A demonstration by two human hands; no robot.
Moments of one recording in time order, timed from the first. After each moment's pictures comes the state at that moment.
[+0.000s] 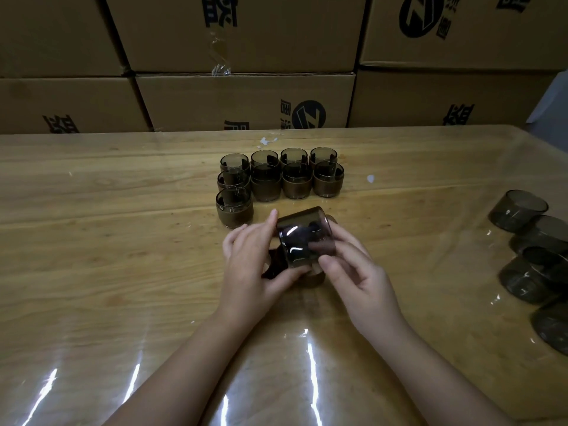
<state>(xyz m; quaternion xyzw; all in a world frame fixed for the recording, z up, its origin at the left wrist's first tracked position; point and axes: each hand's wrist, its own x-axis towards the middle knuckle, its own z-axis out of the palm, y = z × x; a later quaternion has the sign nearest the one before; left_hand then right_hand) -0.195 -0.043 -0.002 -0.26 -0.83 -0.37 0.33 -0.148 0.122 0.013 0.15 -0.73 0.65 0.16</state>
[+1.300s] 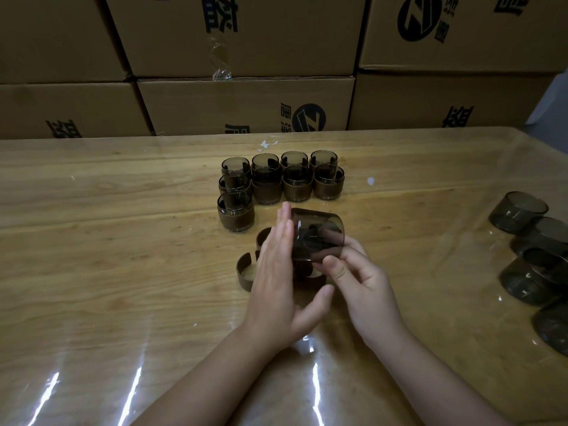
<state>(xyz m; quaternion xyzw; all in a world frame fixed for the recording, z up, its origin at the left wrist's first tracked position) -0.174 -0.016 0.001 -0.34 -0.78 -0.41 0.31 -0.144 0.115 0.016 0.08 -0.69 0.71 0.13</state>
